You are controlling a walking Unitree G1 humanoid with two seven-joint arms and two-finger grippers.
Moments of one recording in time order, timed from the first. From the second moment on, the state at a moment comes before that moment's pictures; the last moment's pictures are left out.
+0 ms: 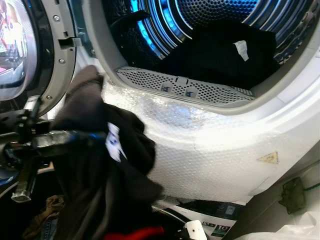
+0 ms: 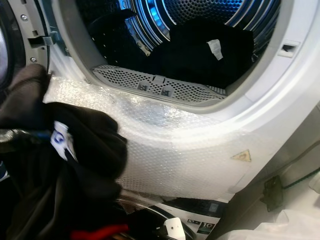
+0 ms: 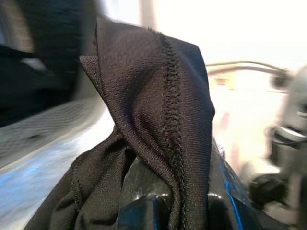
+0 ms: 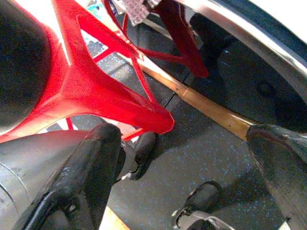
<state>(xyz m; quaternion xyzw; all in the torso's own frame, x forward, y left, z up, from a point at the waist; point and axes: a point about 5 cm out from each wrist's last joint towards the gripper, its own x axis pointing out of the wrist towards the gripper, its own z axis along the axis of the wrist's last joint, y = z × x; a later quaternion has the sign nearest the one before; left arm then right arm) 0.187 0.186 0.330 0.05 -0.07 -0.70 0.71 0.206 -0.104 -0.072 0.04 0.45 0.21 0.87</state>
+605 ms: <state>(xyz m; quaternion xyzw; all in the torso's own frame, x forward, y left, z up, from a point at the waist) 0.320 0.132 0.385 0.22 -0.02 -0.74 0.64 0.195 -0.111 -0.078 0.07 0.46 0.17 0.87</state>
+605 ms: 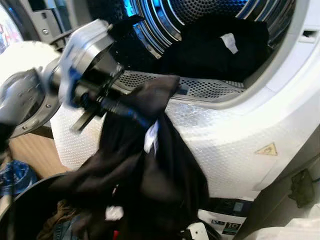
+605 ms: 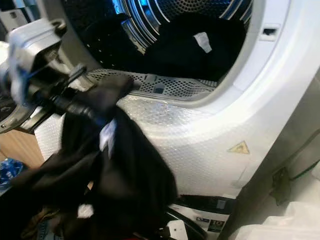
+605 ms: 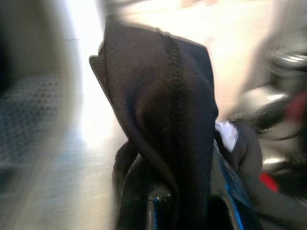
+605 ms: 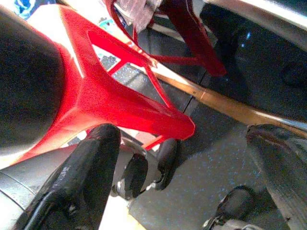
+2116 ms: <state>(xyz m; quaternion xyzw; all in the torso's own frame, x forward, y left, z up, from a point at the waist) 0.410 0.090 0.357 0.30 -0.12 -0.38 0.87 0.154 -0.140 -0.097 0.09 0.48 0.09 0.87</state>
